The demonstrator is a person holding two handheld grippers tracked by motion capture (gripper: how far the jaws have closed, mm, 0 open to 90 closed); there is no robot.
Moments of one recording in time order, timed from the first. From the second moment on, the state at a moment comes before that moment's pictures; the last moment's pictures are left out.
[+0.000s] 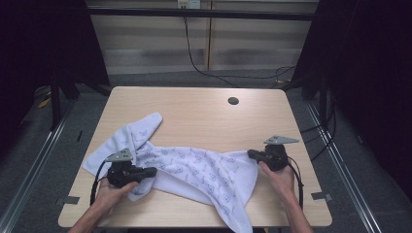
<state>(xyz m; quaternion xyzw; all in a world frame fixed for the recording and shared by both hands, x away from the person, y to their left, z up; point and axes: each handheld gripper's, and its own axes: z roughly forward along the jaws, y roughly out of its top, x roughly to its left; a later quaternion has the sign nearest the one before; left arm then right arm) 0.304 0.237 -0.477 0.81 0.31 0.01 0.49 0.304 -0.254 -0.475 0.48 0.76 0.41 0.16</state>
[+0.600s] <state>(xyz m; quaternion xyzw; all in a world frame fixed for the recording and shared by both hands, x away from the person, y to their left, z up) 0.297 0.296 -0.473 0.77 0.36 0.01 0.52 0.263 -0.281 -0.419 0.43 0.76 0.41 0.24</state>
